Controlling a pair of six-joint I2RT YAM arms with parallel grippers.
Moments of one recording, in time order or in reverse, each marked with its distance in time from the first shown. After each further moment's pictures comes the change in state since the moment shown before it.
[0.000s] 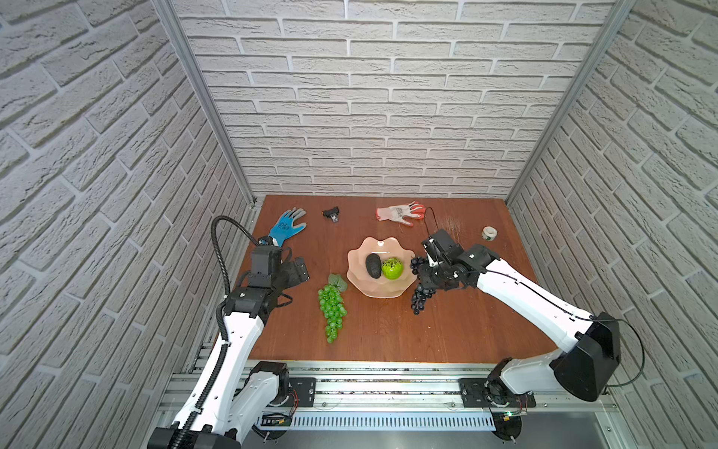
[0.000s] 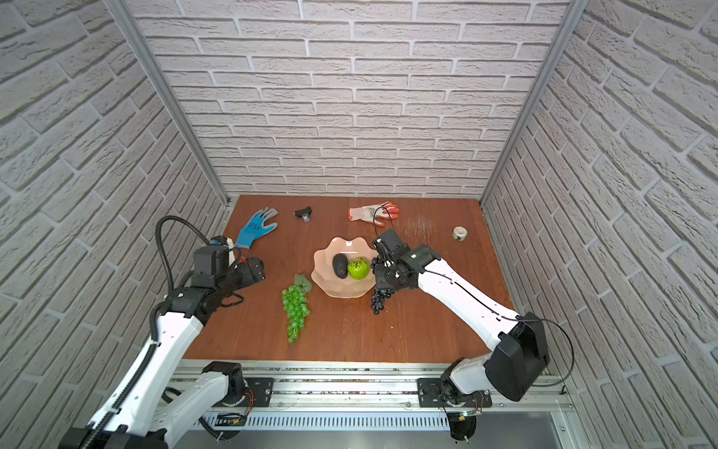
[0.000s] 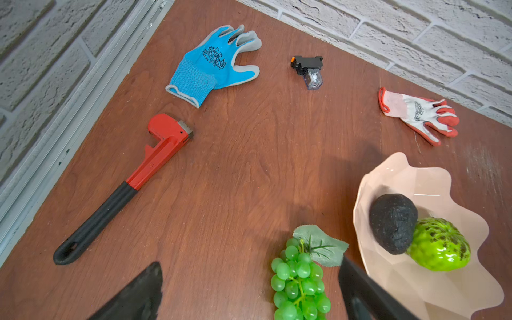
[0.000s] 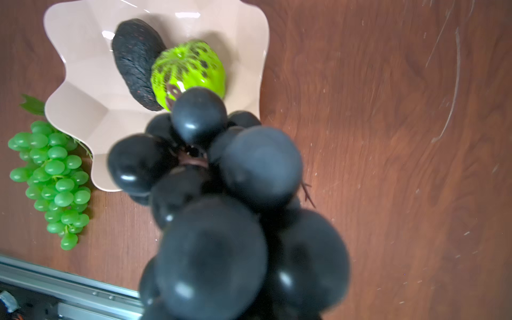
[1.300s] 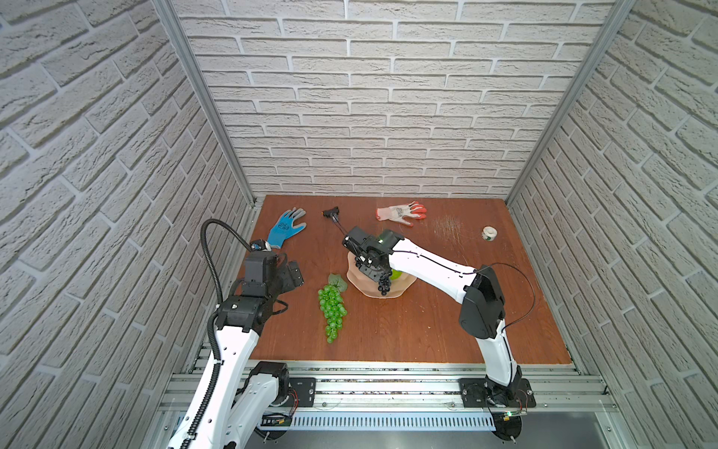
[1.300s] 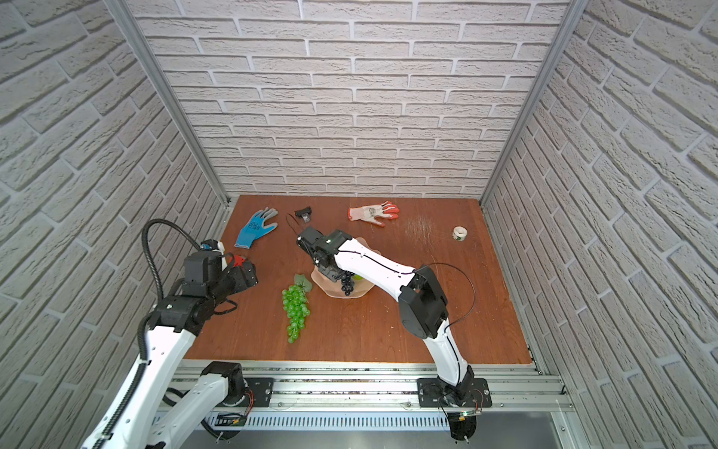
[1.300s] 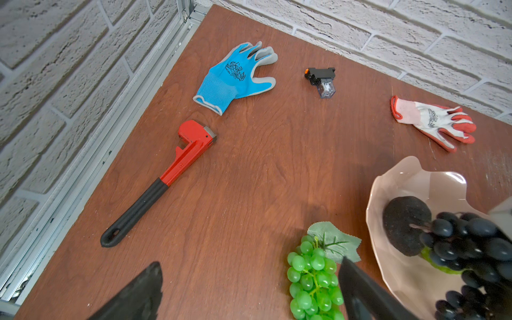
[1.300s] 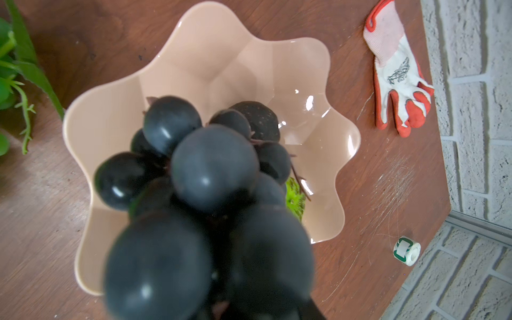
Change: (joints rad) left arm 0.003 -0.097 0.019 -0.095 -0.076 0.014; right arm 0.264 0.700 0.682 -0.138 0.342 -0.567
